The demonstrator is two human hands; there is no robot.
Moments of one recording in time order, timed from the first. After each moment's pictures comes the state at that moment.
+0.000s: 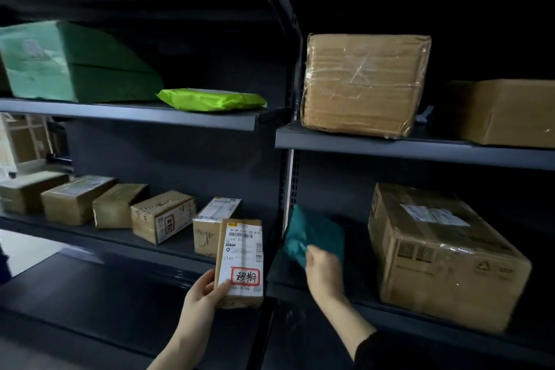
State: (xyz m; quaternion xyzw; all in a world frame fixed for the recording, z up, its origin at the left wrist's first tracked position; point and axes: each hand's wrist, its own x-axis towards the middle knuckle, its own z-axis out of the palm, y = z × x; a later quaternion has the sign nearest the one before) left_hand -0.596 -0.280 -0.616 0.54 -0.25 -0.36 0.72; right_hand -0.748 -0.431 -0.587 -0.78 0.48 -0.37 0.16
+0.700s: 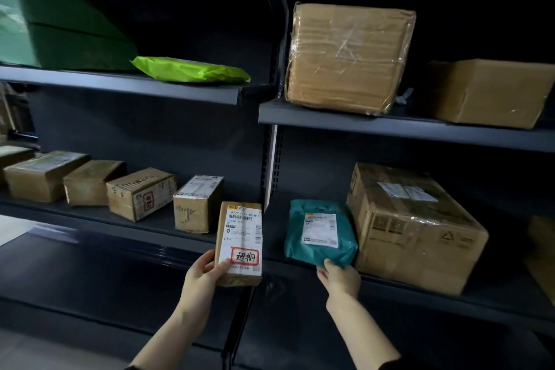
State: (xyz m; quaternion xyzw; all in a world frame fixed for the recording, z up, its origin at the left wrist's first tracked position) left_hand -0.620 -0.291 -0.625 0.53 -0.25 -0.39 0.71; right_hand -0.808 -0.426 -0.621 -0.28 0.54 -0.51 0.60
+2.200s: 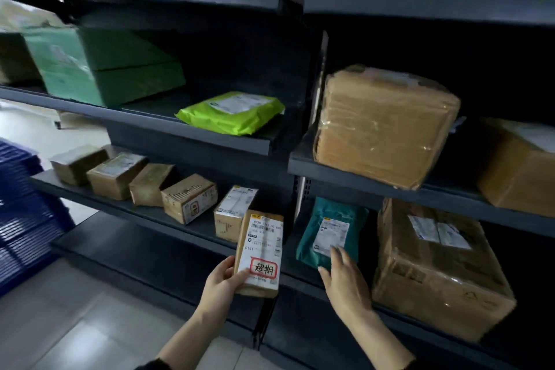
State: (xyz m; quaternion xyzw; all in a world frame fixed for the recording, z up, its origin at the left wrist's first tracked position) left_hand -0.627 -0.260 -0.511 0.61 -0.17 -0.42 0.65; right_hand -0.802 -0.409 -0.512 -0.86 0.47 -0.12 0.13
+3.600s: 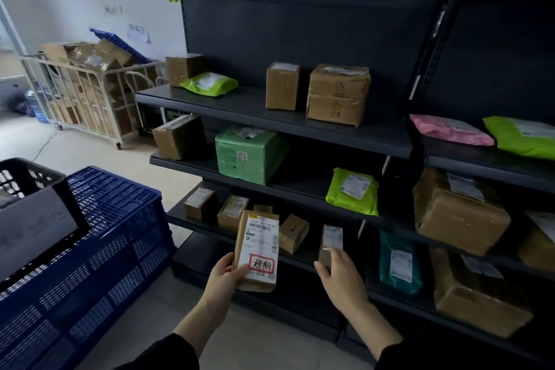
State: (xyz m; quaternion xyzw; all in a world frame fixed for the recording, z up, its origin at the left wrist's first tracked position) left_hand -0.393 0.024 -0.233 0.63 -0.15 -0.43 0.63; right_hand -0.577 -0.121 -0.224 -0.84 0.47 -0.12 0.22
